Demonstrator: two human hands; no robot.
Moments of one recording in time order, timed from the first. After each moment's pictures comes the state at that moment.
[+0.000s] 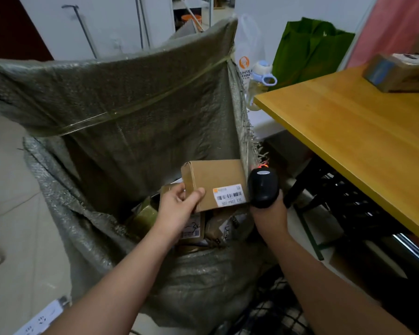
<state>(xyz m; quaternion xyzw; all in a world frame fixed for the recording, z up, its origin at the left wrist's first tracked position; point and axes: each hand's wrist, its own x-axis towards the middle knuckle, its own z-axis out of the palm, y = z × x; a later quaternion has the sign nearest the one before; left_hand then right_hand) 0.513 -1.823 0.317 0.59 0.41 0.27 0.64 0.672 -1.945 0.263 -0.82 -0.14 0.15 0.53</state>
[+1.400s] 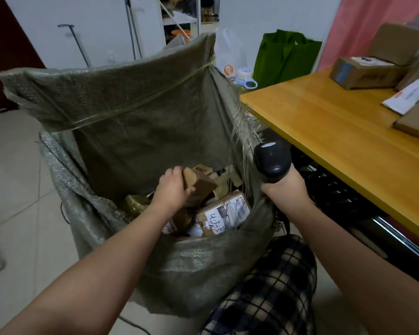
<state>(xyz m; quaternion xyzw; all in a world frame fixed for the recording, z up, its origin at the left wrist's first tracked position) 0.513 -1.818 0.322 0.88 0.41 0.10 0.22 0.673 -2.014 0.364 -0.84 -0.22 0.13 0.48</state>
